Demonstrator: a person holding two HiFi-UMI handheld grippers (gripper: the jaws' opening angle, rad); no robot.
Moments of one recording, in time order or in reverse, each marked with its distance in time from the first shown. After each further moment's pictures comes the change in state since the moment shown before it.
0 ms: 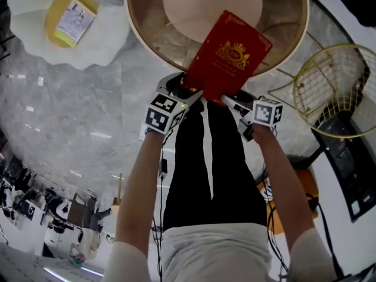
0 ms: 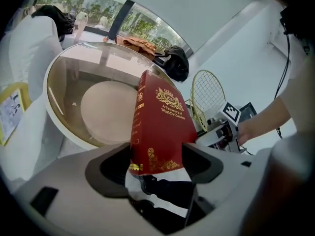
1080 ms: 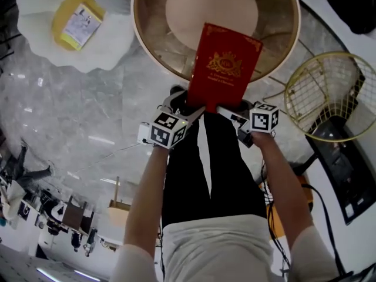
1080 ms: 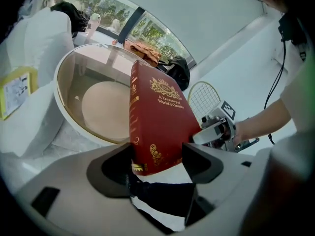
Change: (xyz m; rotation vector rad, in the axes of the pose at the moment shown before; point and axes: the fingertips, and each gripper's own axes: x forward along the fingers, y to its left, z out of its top) left arm -0.015 -0.043 -0.005 -0.128 -0.090 -0.022; right arm -0.021 0.046 0.002 -0.122 0.112 0.119
